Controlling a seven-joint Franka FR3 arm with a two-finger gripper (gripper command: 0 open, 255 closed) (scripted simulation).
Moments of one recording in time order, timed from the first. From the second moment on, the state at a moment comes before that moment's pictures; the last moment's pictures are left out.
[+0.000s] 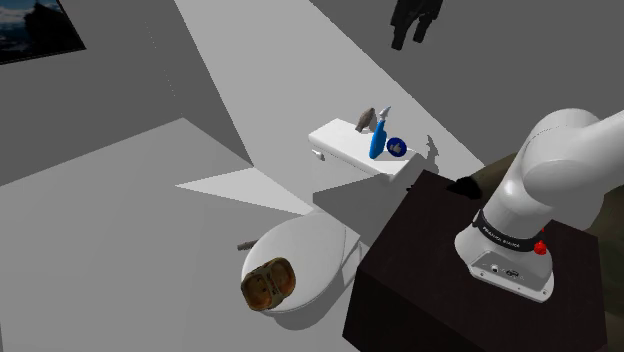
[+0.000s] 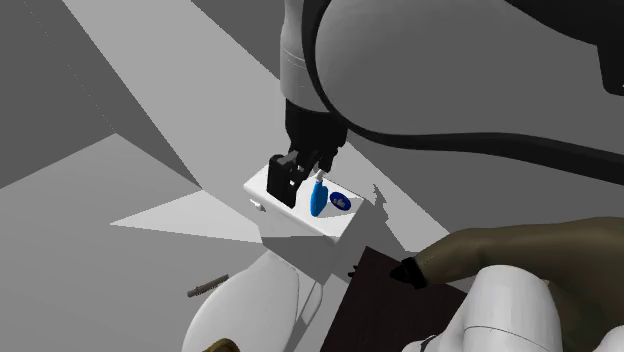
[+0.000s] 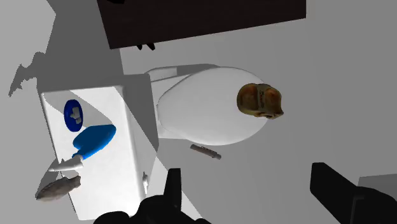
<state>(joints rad) -0.02 -0.74 -0.06 -2.28 -0.03 1.66 0.07</state>
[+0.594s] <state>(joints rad) -0.08 -0.48 -0.12 -2.19 0.01 1.77 0.16</state>
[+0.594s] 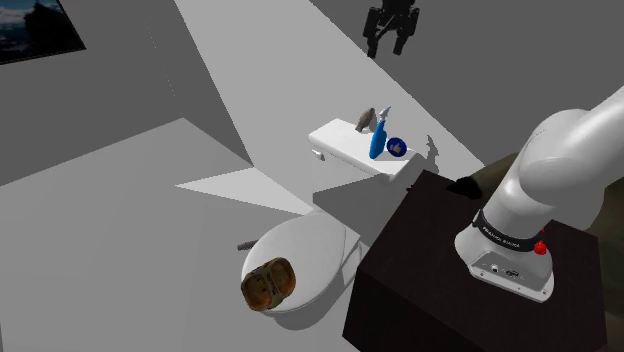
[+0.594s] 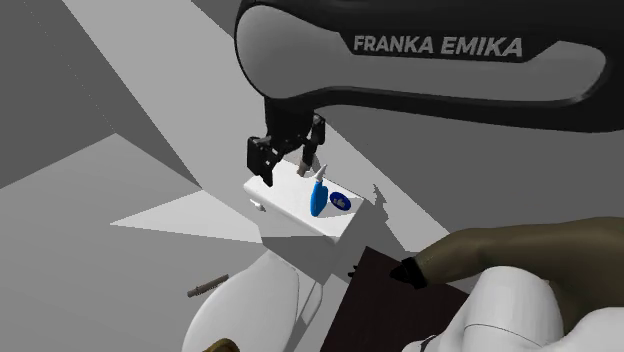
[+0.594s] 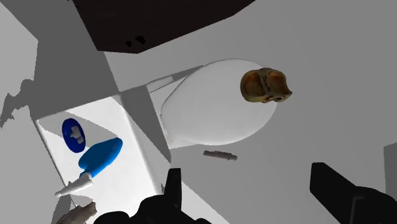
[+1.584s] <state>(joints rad) -0.19 0.05 -0.27 -1.94 0.19 1.88 0.29</state>
